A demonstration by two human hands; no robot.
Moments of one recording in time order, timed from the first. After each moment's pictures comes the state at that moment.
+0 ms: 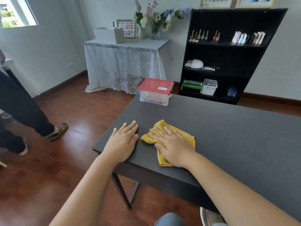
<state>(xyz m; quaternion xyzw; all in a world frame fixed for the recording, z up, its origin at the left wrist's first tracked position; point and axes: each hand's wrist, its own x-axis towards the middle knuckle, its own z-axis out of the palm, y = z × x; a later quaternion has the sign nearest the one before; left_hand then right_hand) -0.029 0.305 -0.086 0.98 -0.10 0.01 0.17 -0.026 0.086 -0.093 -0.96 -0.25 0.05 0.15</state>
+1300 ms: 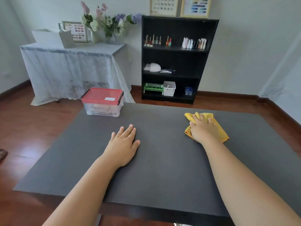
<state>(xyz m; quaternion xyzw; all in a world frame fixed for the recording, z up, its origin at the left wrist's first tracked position) 0.026 0.150 -0.086 0.97 -0.20 -0.04 0.11 0.038 -0.166 -0.086 -0.97 0.23 0.02 0.08</state>
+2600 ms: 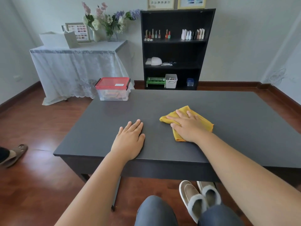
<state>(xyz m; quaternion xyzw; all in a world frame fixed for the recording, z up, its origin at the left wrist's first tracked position) -0.060 0.178 -0.091 0.97 -0.21 -0.01 0.14 -0.065 -0.075 -0.081 -0.99 0.02 0.05 0.12</state>
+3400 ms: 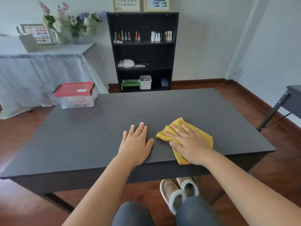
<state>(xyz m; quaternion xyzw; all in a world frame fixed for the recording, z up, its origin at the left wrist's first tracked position) -0.090 0.061 -0.095 0.95 -0.30 -0.03 0.09 -0.175 -0.152 -0.100 -0.99 0.02 0.01 0.11</state>
